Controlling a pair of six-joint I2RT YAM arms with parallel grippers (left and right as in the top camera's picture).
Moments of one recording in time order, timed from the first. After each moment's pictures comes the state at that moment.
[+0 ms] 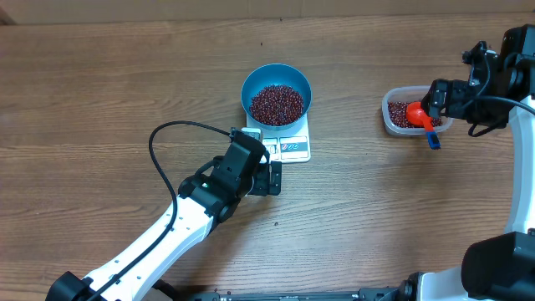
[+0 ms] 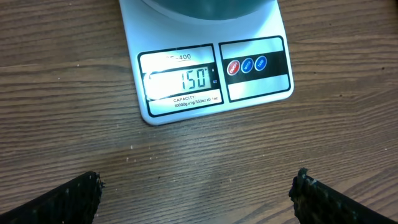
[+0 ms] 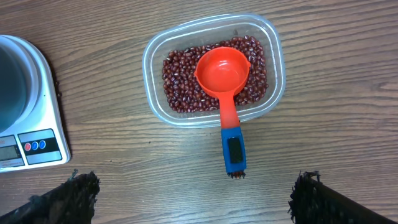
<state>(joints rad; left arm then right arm) -0.61 1.35 0.80 -0.39 -0.07 -0.48 -0.26 1.65 1.66 -1.24 -0.18 -0.09</state>
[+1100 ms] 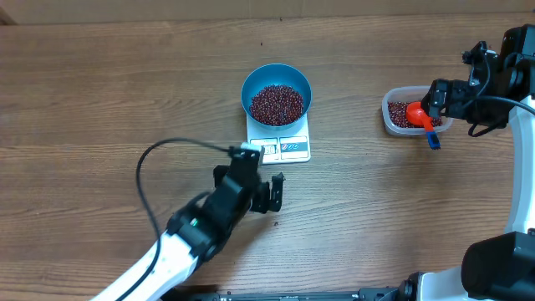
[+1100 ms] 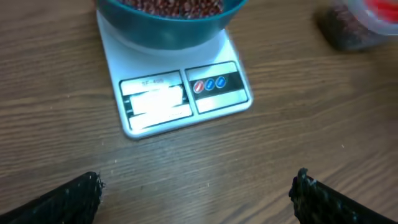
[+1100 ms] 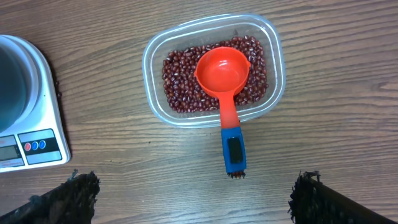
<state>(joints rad) -0.71 1.12 0.58 -0.18 -0.15 -0.45 -0.26 1.65 1.66 -1.24 -0.18 -0.09</state>
